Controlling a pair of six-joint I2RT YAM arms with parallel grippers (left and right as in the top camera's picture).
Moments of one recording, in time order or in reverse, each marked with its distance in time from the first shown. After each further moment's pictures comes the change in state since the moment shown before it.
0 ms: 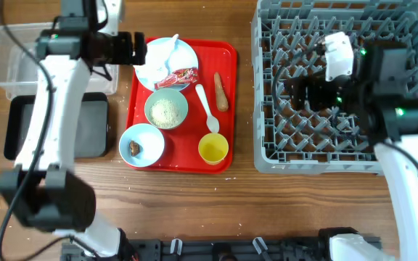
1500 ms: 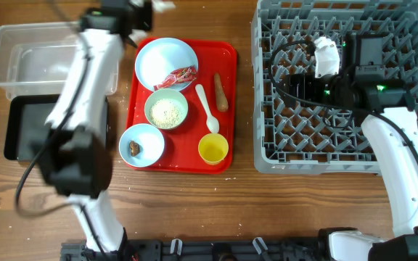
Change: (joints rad) left arm -0.087 0.235 0.246 0.266 -0.245 0.011; right arm 0.000 0.136 0.000 -0.028 -0.021 0.089
